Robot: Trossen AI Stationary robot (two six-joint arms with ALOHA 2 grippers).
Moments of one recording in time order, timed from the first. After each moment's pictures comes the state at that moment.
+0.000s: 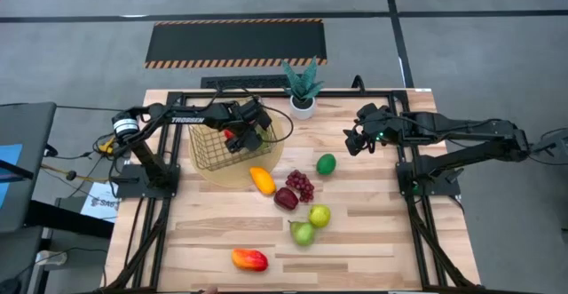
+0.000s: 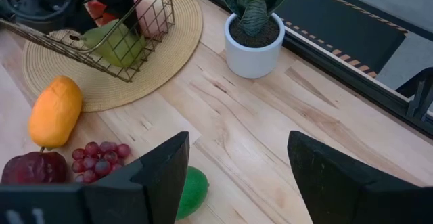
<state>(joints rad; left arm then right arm) 0.44 1.68 1.04 -0.51 0.02 1.41 -0.09 0.99 0.97 -0.78 0.46 0.57</state>
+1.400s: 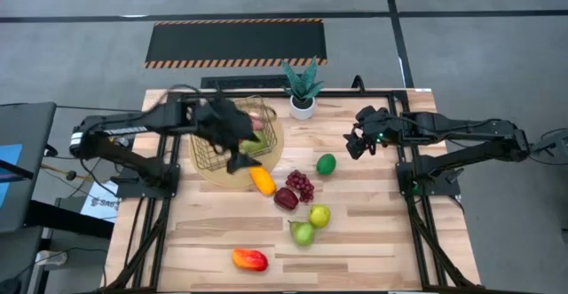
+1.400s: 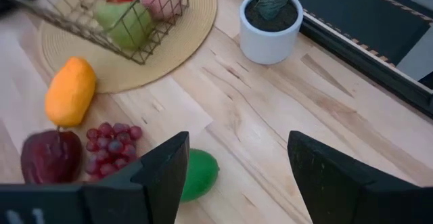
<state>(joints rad) 0.11 1.28 1.34 -0.76 0.21 -0.22 -0.09 0.99 0.97 -0.81 0.39 0.55</state>
